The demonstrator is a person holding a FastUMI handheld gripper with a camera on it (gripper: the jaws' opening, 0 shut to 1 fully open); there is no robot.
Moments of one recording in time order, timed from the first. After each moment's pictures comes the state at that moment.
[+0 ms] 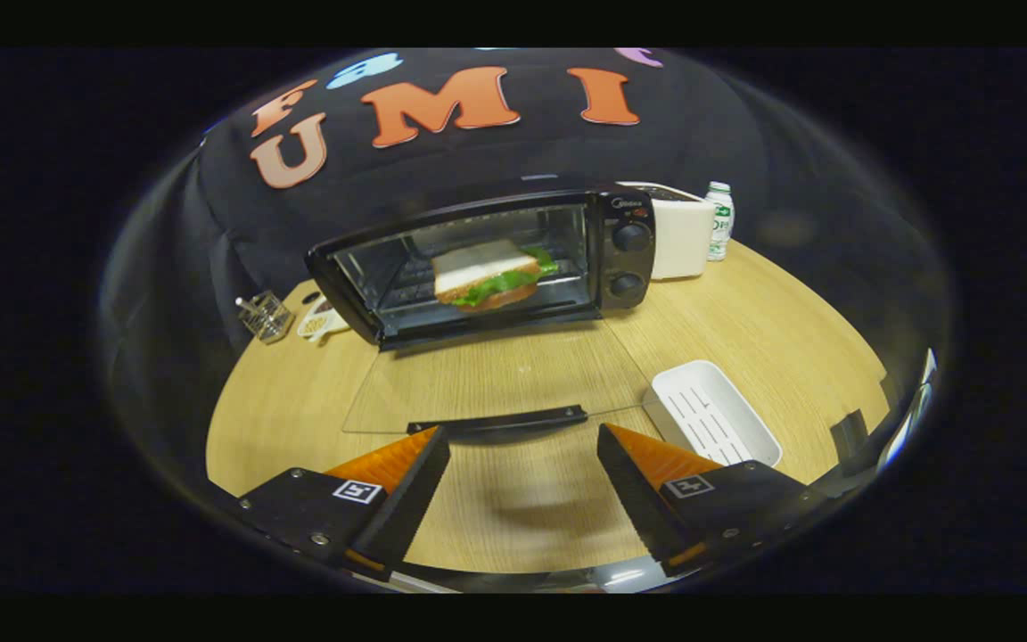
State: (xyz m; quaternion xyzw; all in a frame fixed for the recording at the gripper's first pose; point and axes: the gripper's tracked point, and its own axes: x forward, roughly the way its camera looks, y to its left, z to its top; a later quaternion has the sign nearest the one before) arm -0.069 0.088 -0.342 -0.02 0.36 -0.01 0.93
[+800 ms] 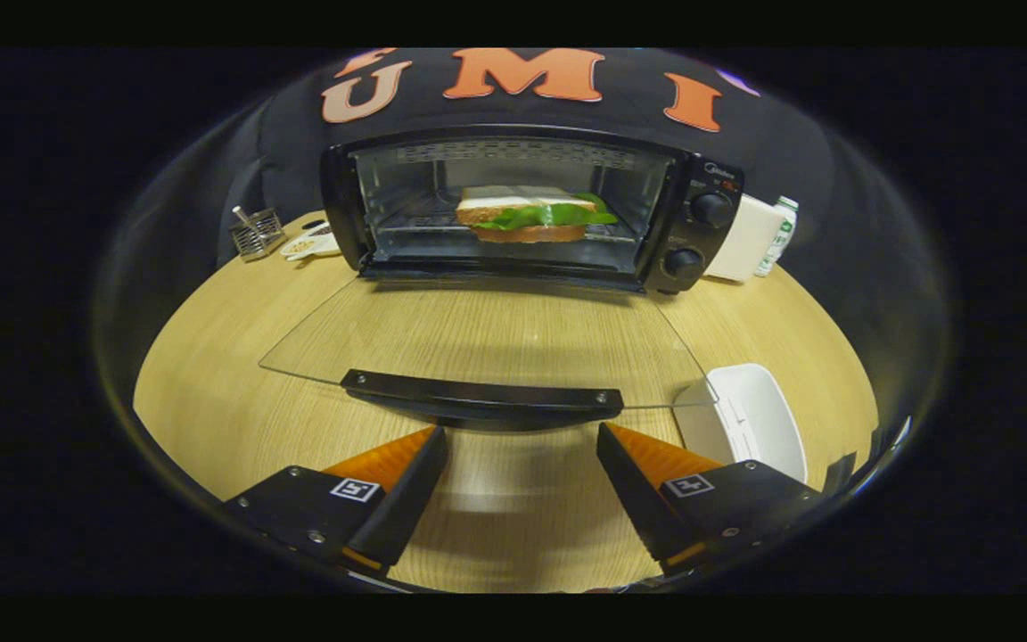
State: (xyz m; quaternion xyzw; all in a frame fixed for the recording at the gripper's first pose) arm -0.039 0.083 -0.400 -0.13 0.37 0.02 0.92
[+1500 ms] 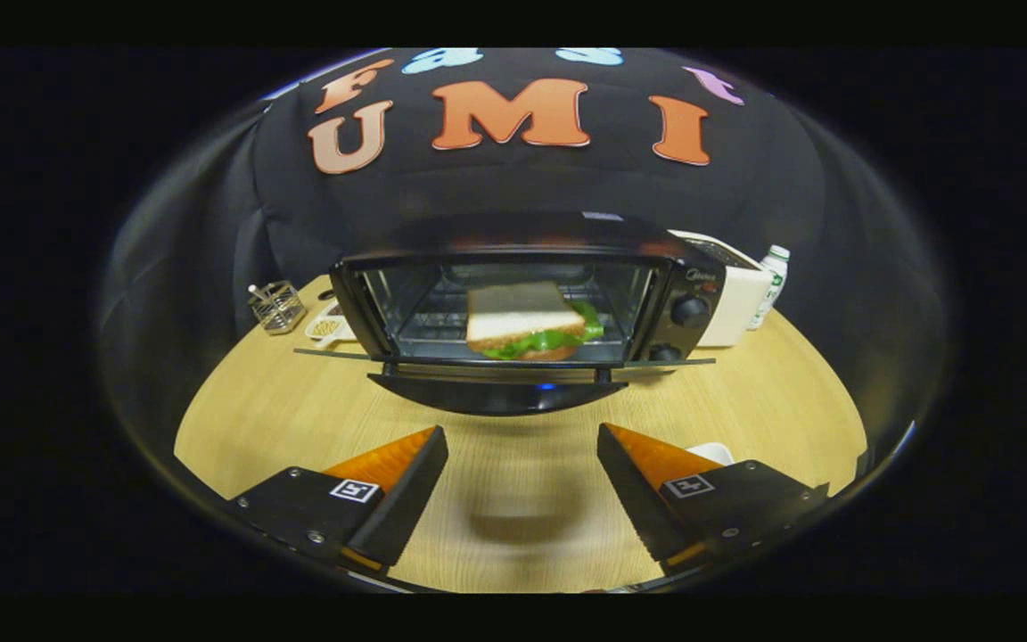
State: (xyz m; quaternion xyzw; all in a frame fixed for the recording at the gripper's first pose) arm 0.009 0.110 -0.287 -0.08 0.29 0.04 0.95
